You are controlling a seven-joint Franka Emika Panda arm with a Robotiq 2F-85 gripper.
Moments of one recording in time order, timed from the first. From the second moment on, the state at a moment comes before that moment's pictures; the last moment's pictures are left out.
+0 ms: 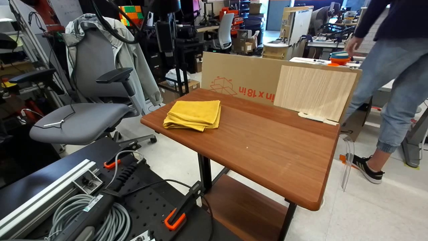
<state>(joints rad) -0.04 -0.08 0.19 -2.36 0.16 2.41 0.83</state>
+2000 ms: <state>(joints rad) -0.17 0.62 -0.25 -2.08 0.30 2.71 1.15</state>
